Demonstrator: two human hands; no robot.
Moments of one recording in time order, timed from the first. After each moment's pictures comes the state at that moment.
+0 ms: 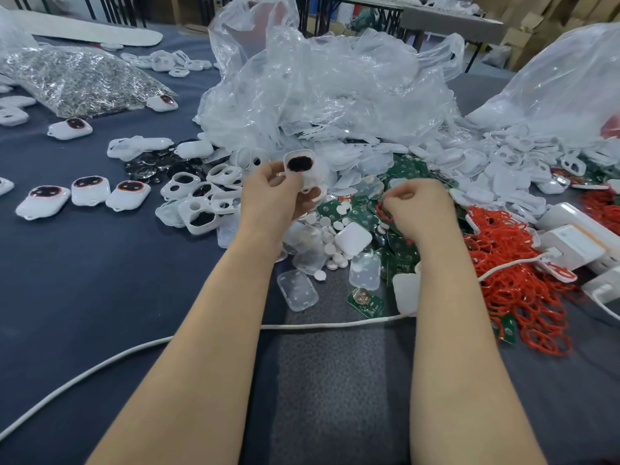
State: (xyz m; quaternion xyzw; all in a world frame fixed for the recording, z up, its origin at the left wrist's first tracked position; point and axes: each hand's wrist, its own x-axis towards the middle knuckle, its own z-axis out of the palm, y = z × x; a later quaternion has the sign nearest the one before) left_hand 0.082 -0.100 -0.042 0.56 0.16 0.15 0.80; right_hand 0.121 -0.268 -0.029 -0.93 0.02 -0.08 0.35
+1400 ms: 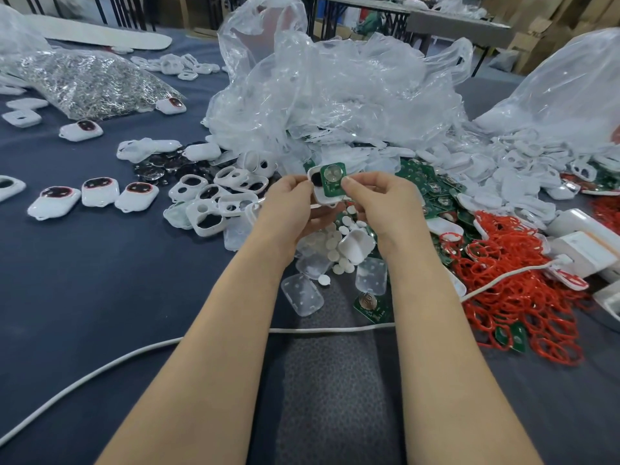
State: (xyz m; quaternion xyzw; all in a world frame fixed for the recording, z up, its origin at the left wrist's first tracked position) left_hand 0.083 -0.106 -0.040 0.54 0.15 0.04 0.83; right_hand 0.112 -0.224 -0.032 -0.79 -0.03 -0.04 0.61
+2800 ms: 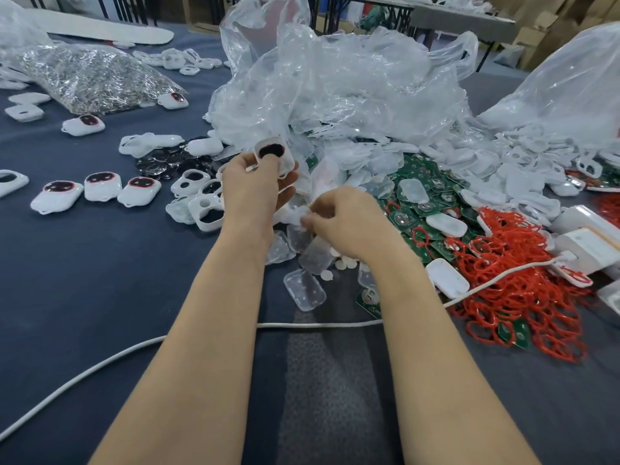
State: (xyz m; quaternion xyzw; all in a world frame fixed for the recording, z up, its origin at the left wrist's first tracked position) left_hand 0.079 -0.082 -0.034 0.52 0.21 0.19 0.81; right_hand 0.091 -0.203 -0.029 -0.94 -0.22 0.03 0.26
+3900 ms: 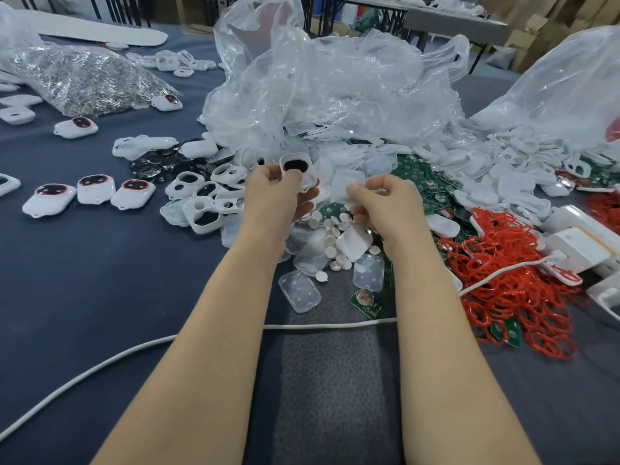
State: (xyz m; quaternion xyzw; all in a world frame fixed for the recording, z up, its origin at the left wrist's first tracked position) left_hand 0.085 -0.099 -0.043 0.55 0.19 0.13 0.80; right_hand 0.122 -0.237 -0.044 -0.79 -0.01 -0.02 0.61
